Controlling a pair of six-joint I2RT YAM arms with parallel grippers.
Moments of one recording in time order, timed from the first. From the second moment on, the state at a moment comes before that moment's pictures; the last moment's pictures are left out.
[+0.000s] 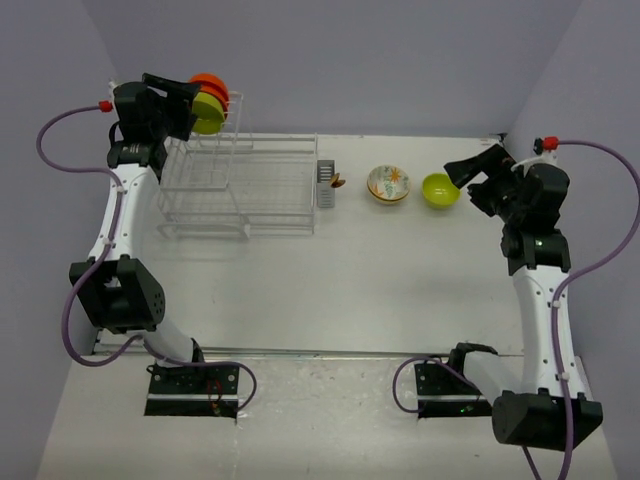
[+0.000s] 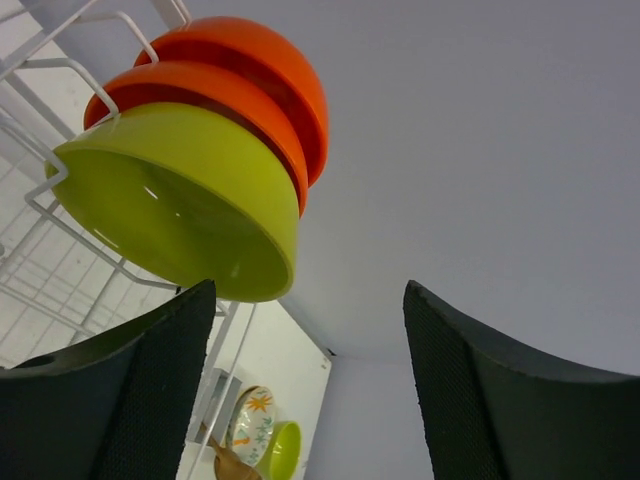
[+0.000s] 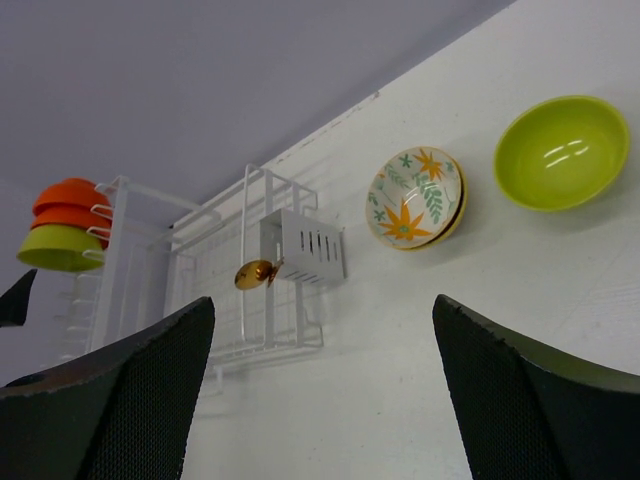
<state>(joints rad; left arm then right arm) 0.09 1.63 1.64 -0.25 0.12 -1.21 -0.13 1.01 1.11 -0.38 -0.28 0.72</state>
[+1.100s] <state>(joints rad) 0.08 1.67 1.49 0.02 0.11 -1.35 -0.13 0.71 1.20 -0.51 -0.31 0.65</state>
